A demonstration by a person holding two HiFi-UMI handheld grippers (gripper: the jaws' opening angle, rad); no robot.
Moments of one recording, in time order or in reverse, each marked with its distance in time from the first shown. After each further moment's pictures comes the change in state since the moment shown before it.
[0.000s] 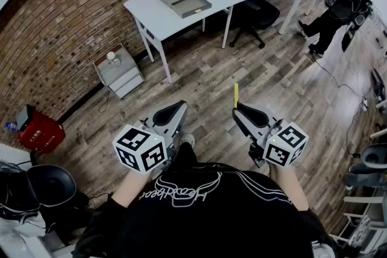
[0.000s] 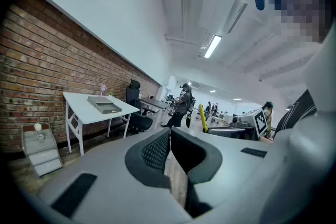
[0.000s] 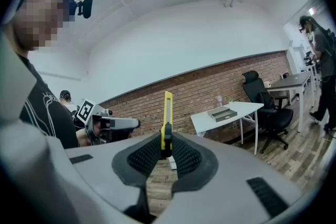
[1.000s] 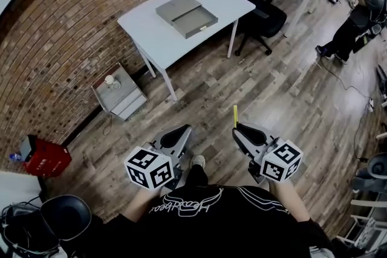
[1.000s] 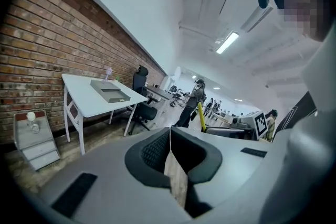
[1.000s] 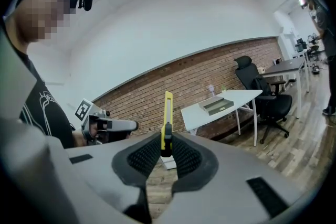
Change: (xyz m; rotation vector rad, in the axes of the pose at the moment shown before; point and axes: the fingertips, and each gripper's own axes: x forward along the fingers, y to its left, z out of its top) left arm 0.087 0.138 0.005 -0.118 0.129 -0.013; right arm 0.130 -0.095 -0.006 0.111 0.063 -0.068
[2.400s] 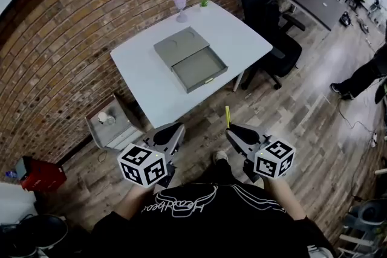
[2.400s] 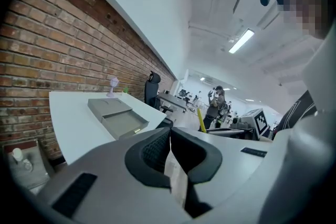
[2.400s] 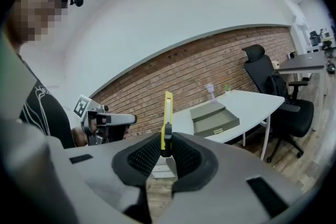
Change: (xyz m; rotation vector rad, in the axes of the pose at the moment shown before) left arm 0.184 0.176 0.164 0.034 -0.041 0.083; right arm 0.198 -0.203 0.125 -0.003 0.070 0.060
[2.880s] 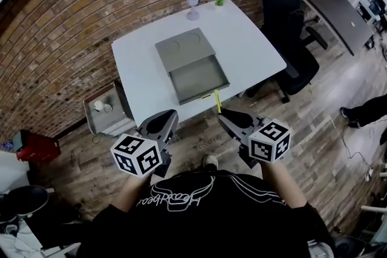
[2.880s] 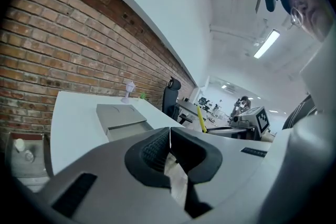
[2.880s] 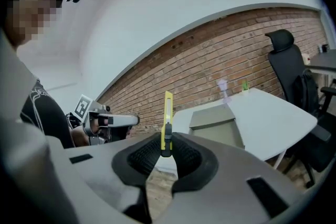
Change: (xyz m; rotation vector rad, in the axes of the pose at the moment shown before) left arm 0.093 0.054 0.057 -0.124 -0.075 0.217; right arm 0.079 -0.101 0.080 -0.065 0.153 0.222
